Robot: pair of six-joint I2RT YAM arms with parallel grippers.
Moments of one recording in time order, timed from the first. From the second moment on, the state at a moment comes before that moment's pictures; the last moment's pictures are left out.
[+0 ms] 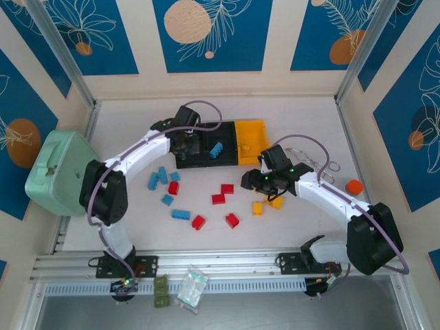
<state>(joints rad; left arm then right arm) -0.51 1.83 1.51 -0.74 -0.09 -0.41 0.51 1.28 0.80 -0.57 -0.27 0.69</state>
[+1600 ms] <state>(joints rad) -0.55 1.53 1.07 -0.55 0.24 -0.50 0.36 1.47 0.93 -0.65 -0.23 0.48</state>
